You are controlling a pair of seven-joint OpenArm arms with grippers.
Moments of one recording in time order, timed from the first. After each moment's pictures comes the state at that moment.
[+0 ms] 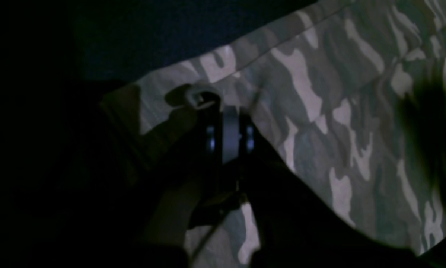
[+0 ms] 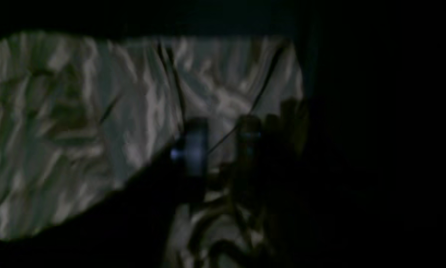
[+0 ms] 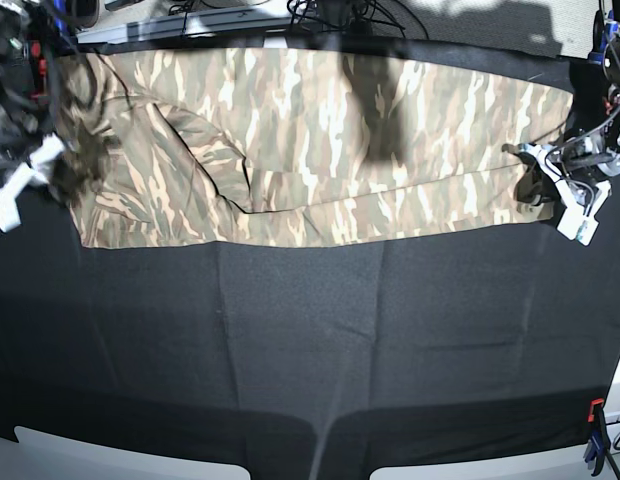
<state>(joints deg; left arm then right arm) 10.3 -30.3 -7.2 87.3 -39.4 -29.4 41.4 -15.8 24.8 38.7 102.8 41.1 41.3 -61.7</state>
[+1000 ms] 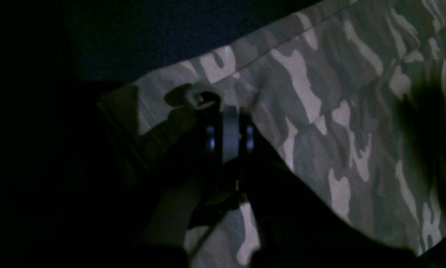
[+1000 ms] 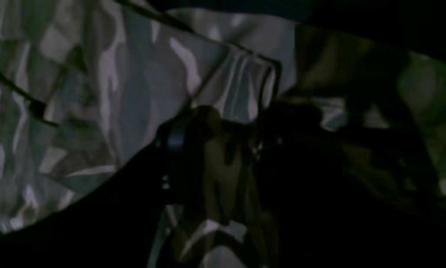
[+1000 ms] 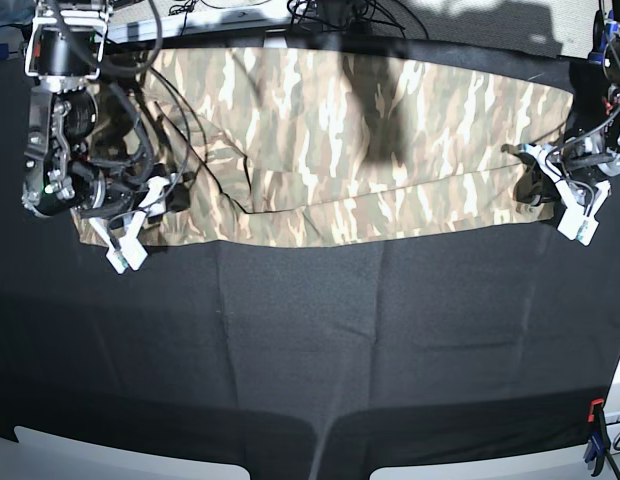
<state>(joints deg) 10.3 -30.4 -7.2 87.3 -40.0 -29.4 41.3 3.5 21.4 10.5 81.5 35.6 41.1 -66.6</state>
